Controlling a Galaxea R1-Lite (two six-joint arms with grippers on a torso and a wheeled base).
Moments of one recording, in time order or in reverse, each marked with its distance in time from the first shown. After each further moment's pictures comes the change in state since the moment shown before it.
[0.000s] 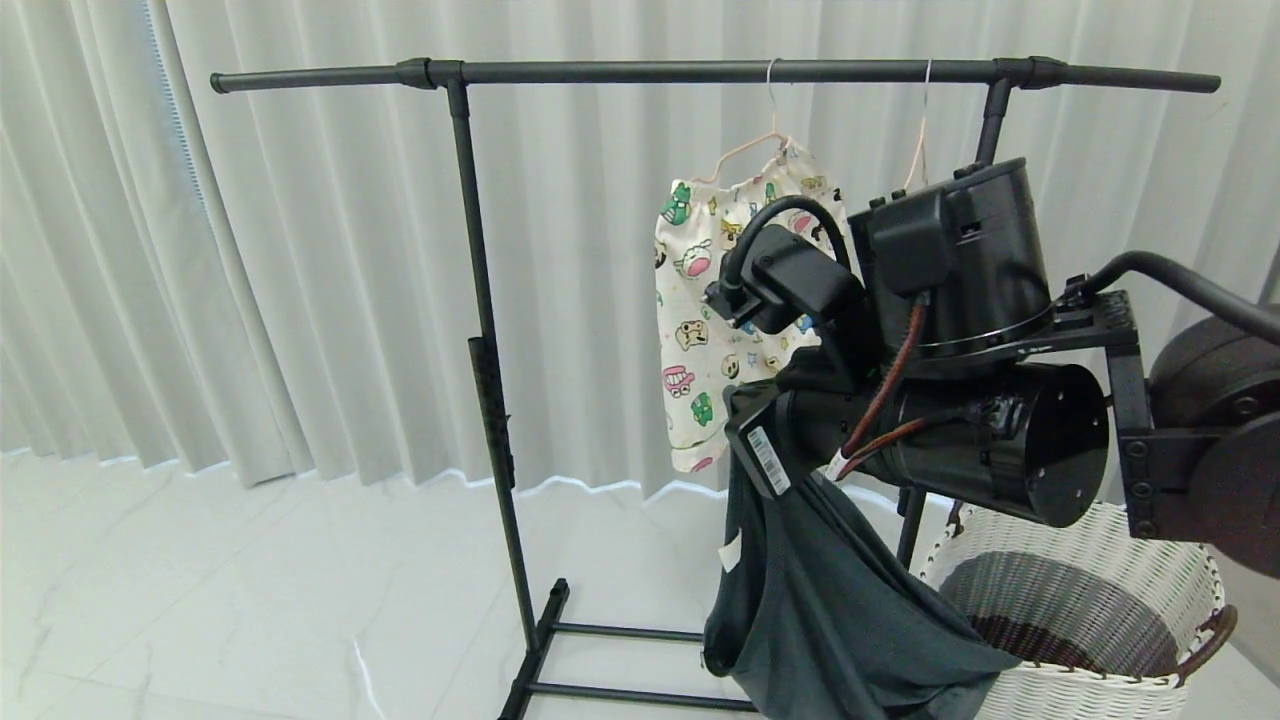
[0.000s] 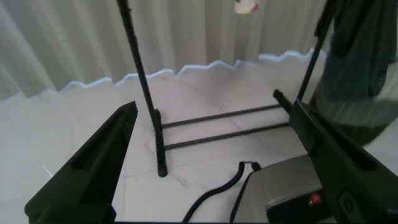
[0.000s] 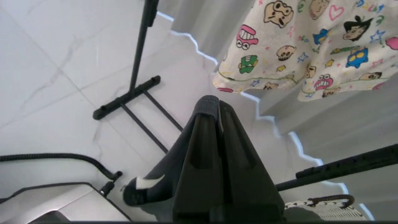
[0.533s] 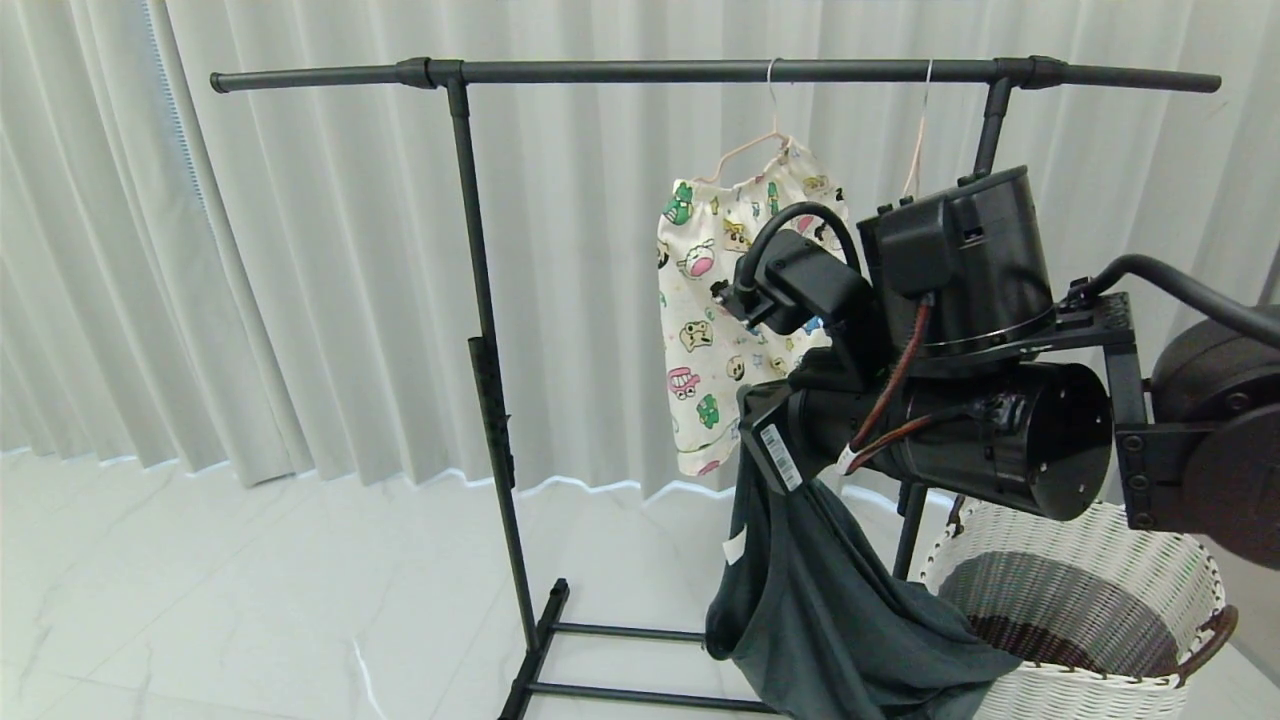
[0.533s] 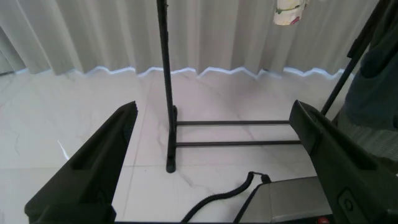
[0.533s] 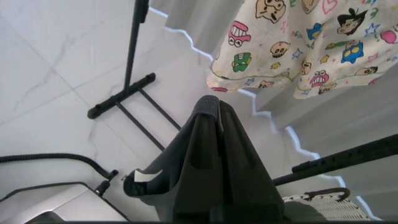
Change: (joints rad) left arm 0.127 0.005 0.000 0.005 0.005 -0.021; right arm -0.029 -0.003 0.017 0.001 0.000 0.001
